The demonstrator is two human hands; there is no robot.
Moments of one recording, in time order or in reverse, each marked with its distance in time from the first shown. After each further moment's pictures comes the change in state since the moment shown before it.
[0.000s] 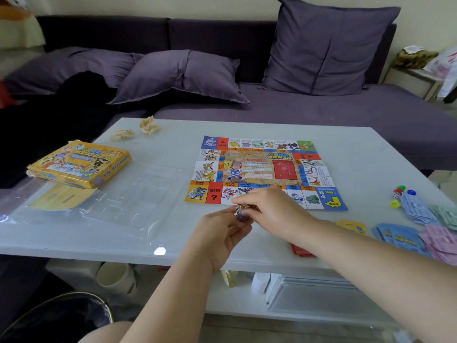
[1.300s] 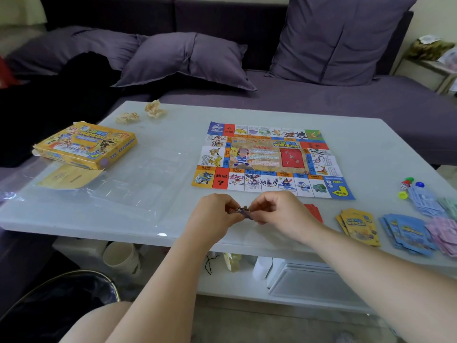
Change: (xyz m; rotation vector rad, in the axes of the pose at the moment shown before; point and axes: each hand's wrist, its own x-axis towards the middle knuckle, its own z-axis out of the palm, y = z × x) left_hand 0.018 0.004 -0.037 1.374 0.076 0.430; right_hand -0.013 0.024 0.040 0.656 0.044 0.274
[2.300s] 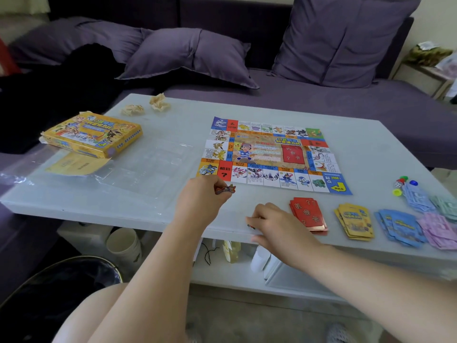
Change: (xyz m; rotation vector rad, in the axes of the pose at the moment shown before) left_hand -0.010 -0.009 -0.023 0.033 0.229 0.024; right_hand -0.041 0.003 0.023 -1.037 -0.097 -0.431
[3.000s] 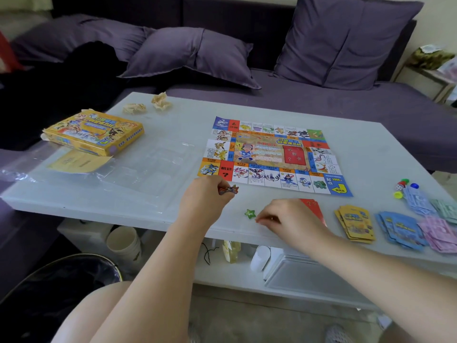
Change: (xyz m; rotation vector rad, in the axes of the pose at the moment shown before) left_hand 0.001 0.000 0.005 0.012 -0.003 -0.004; right_hand 0.003 0.011 -0.020 0.324 0.019 0.208
